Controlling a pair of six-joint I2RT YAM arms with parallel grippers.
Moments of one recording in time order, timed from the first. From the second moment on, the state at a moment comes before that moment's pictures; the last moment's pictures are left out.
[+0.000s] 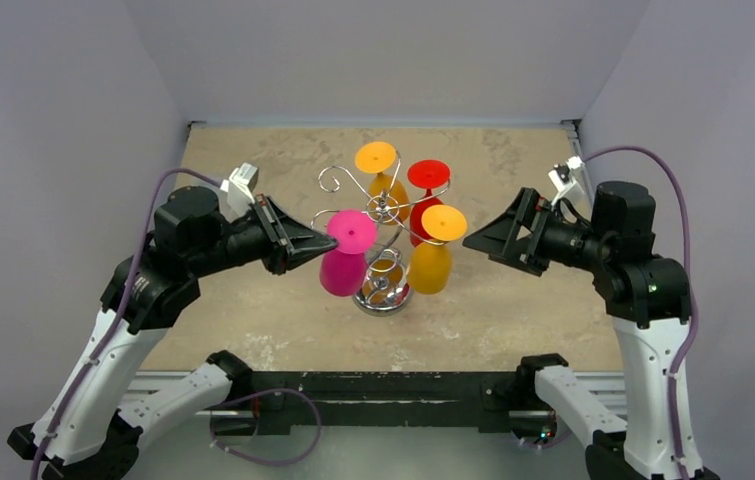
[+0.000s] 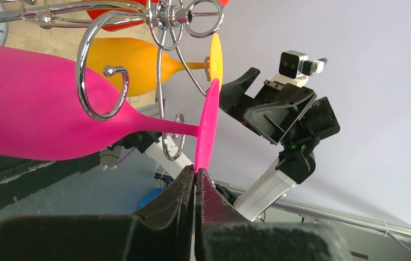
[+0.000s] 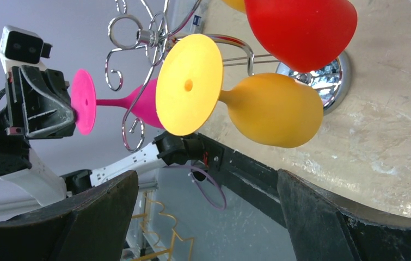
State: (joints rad) left arm -0.57 0.86 1.32 -0.78 0.41 -1.36; right arm 0.10 0.88 1.40 -1.11 -0.70 0.65
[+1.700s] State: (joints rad) left arm -0.57 0.92 1.68 -0.38 0.37 -1.57; right arm 0.26 1.17 1.59 0.01 -0.91 1.44
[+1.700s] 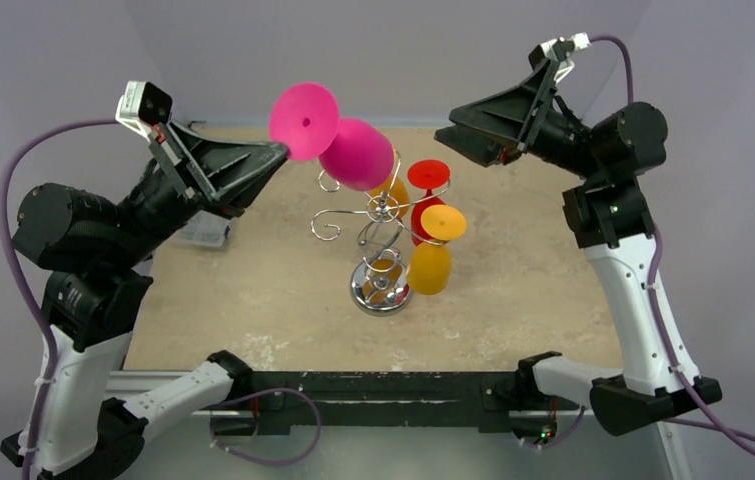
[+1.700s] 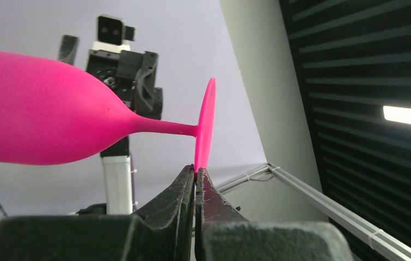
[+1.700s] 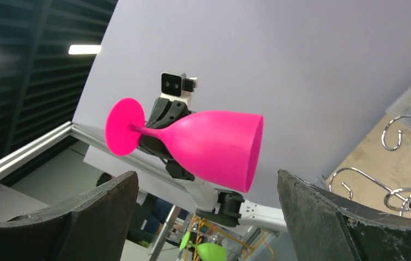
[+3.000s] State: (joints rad) left arm -0.50 1.07 1.78 0.23 0.42 -1.77; right arm 0.52 1.45 1.93 0.36 -0.66 1.61
